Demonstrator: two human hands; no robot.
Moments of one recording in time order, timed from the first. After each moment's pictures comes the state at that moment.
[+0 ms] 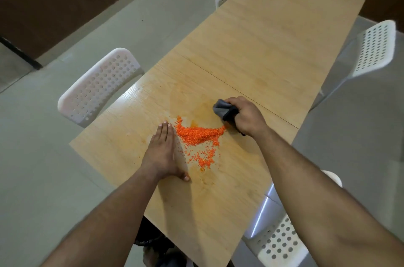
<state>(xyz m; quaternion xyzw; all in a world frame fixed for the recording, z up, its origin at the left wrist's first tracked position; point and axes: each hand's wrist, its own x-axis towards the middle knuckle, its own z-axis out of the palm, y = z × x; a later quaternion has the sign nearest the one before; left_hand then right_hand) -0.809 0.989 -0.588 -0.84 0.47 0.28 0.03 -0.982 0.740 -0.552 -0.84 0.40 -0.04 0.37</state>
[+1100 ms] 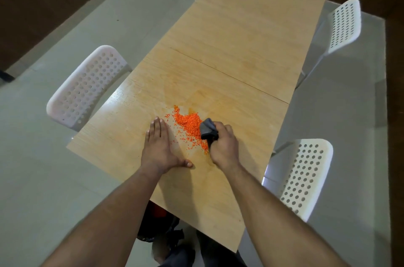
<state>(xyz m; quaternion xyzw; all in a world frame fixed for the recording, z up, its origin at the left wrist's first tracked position) -0.809 1.017 -0.593 -0.85 0.46 0.26 -0.02 -0.987 0.916 -0.599 -0.73 0.57 -0.13 0.35</state>
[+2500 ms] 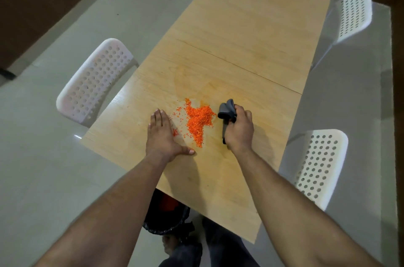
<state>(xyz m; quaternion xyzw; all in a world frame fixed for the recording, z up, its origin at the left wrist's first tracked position) -0.778 1.027 -0.589 -0.86 0.42 0.27 -0.07 -0.970 0.911 -0.594 -0.67 0.62 -0.23 0.32</state>
